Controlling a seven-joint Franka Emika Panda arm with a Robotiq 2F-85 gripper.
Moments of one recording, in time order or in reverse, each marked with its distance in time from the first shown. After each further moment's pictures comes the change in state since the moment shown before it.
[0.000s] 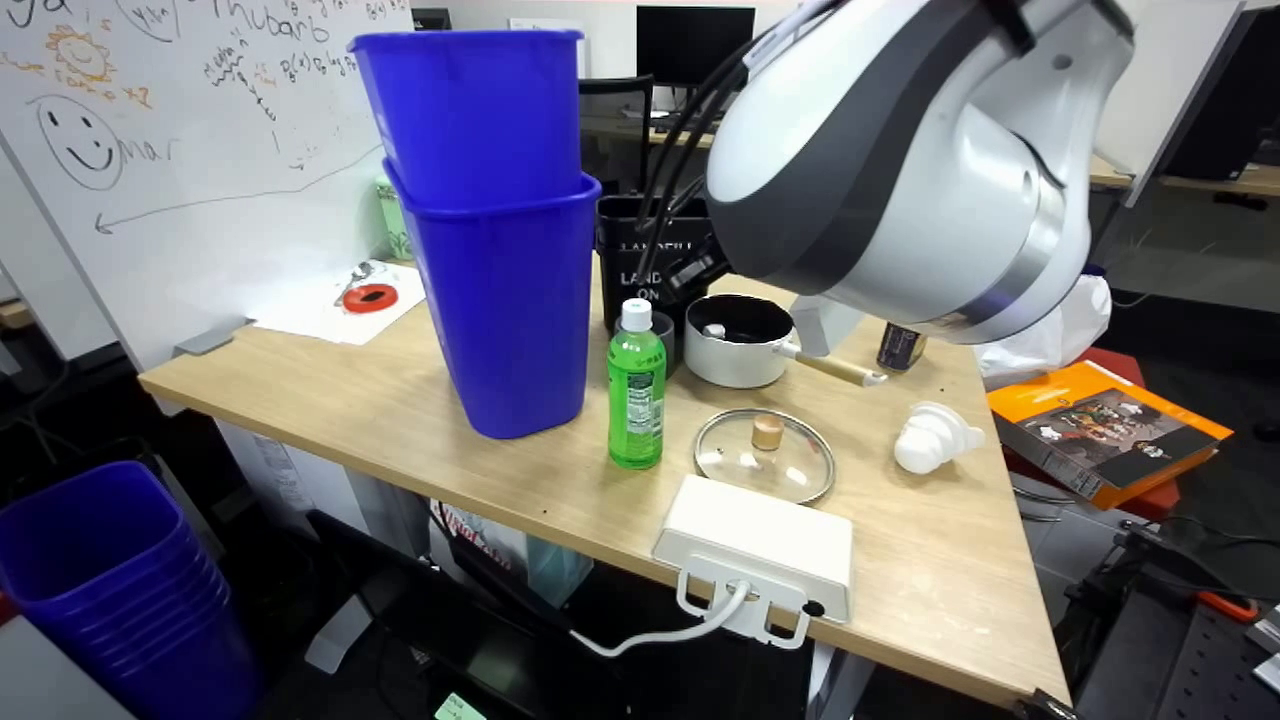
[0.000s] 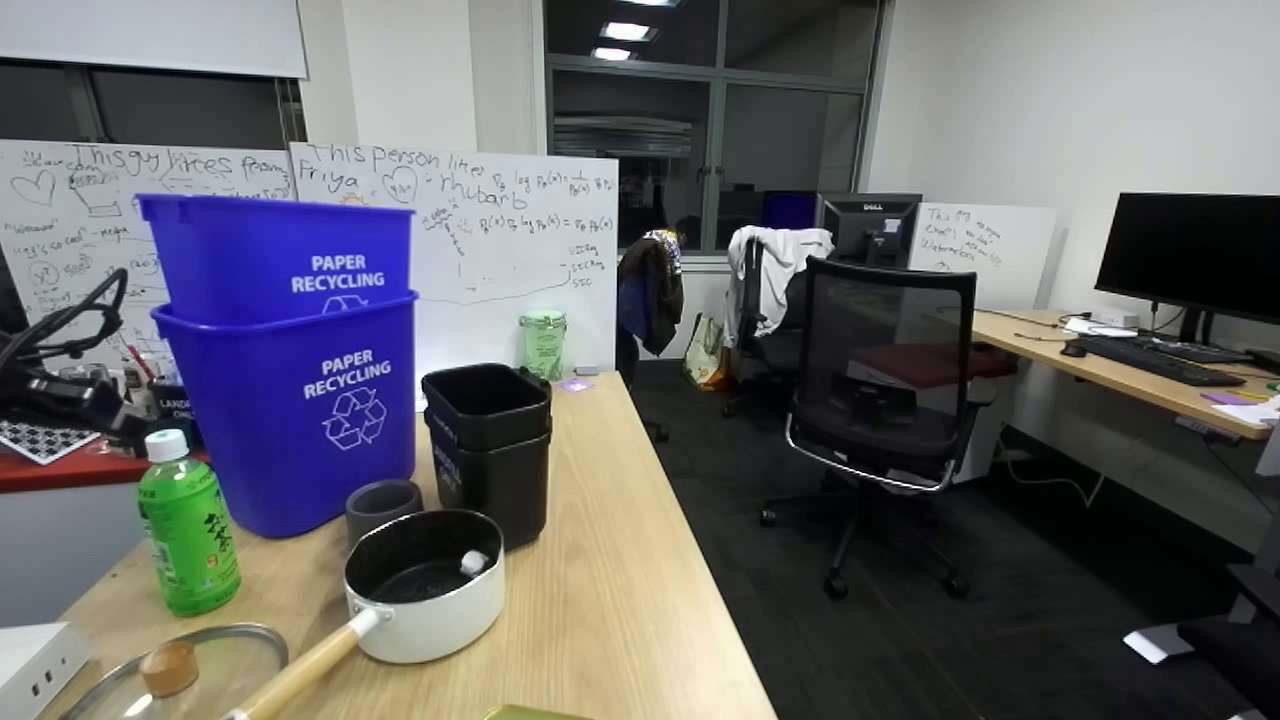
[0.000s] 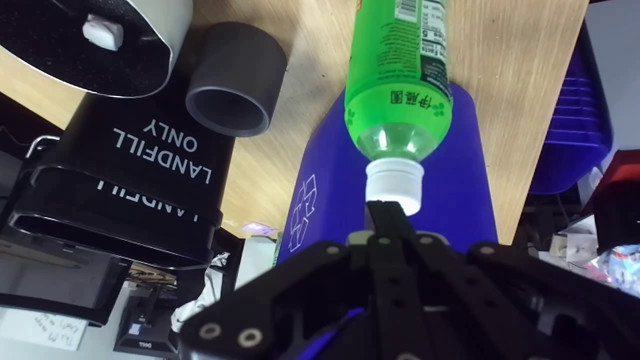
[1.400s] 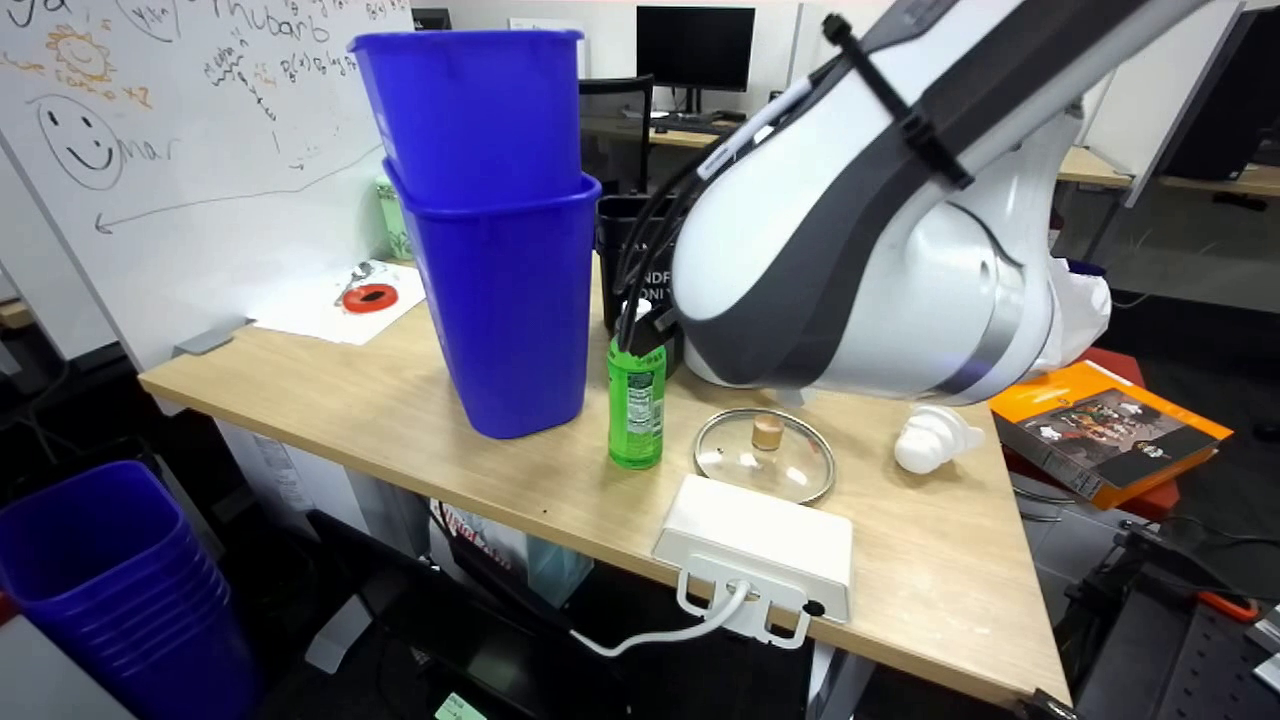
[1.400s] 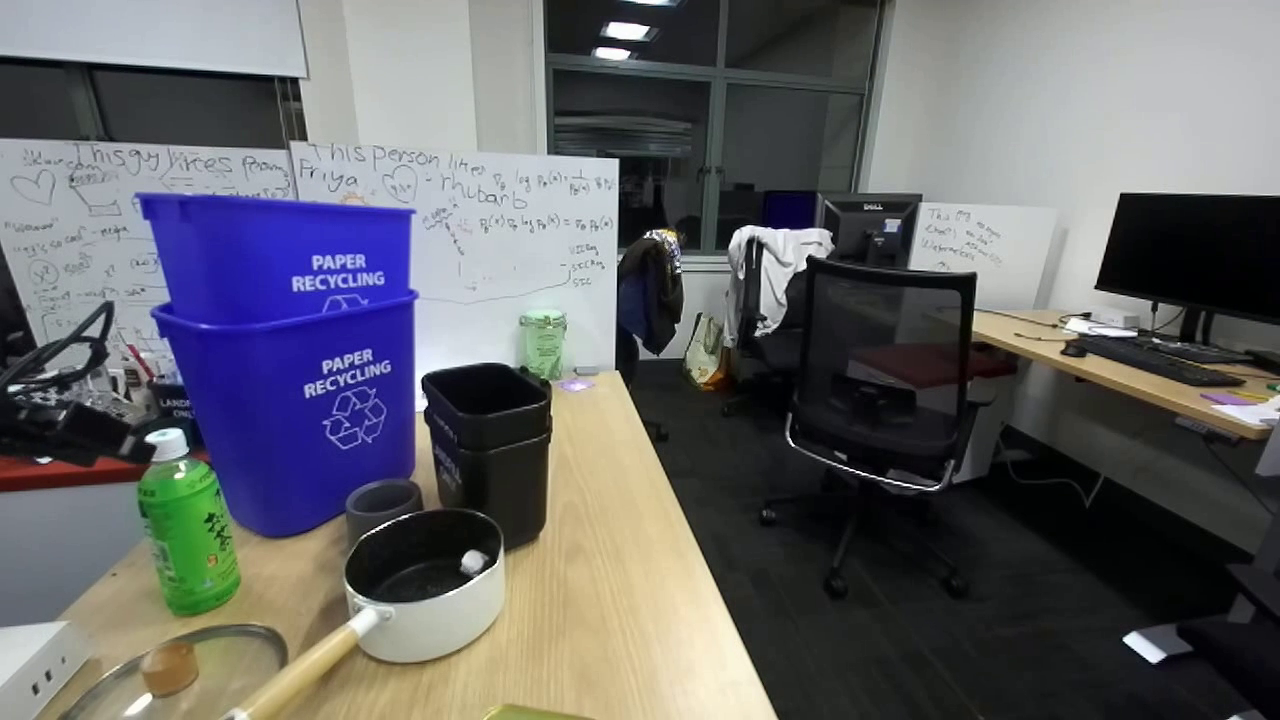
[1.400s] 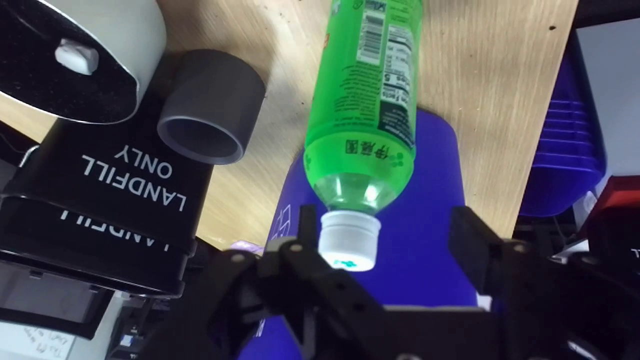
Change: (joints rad) arm 0.015 0.105 0.026 0.035 -0.009 -0.003 0.073
